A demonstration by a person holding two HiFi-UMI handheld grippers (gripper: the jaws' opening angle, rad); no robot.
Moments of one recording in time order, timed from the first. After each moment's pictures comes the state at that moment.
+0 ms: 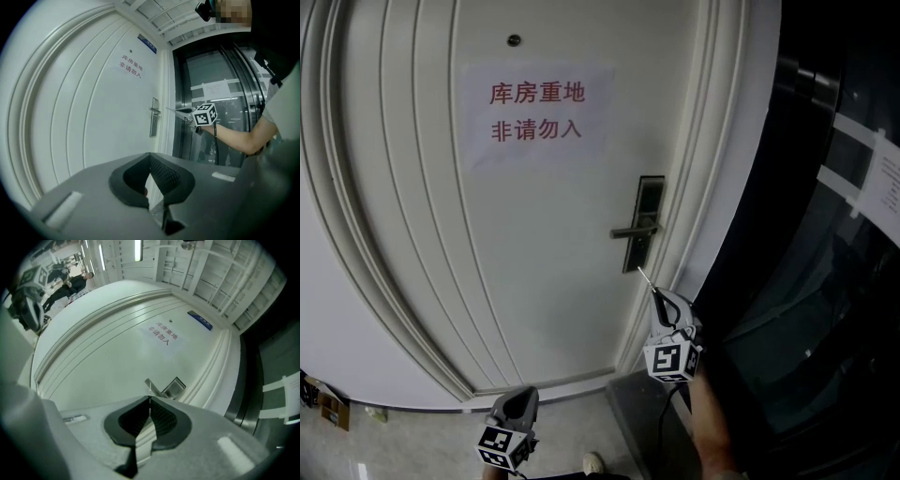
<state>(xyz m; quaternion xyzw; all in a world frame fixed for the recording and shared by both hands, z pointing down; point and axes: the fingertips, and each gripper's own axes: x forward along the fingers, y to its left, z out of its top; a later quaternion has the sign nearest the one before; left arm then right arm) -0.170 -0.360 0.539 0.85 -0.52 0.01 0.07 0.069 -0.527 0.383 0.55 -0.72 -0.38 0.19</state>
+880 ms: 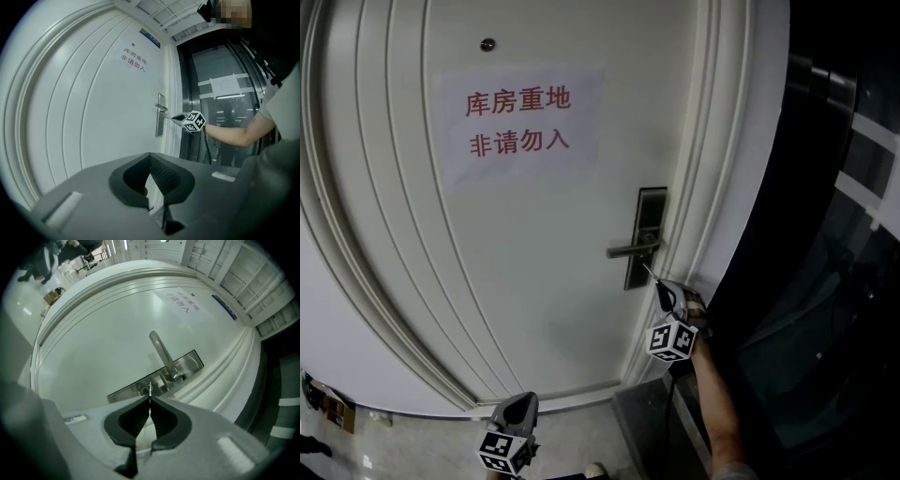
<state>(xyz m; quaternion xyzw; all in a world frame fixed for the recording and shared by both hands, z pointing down) -0.158 -0.412 0.543 0.84 -0.54 0.02 0.08 0.108 -0.668 0.428 0.53 -0.66 -0.42 0.32</state>
